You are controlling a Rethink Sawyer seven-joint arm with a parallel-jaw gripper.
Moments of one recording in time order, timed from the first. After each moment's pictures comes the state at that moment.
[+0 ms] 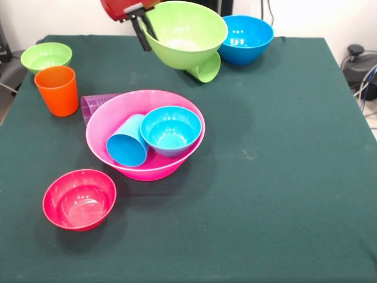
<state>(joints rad) -1.29 -0.57 0.96 2.09 -0.70 0.40 1.87</state>
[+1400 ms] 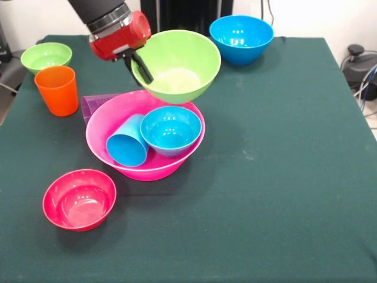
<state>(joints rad) -1.28 -0.33 0.96 1.84 -0.67 0.59 1.87</state>
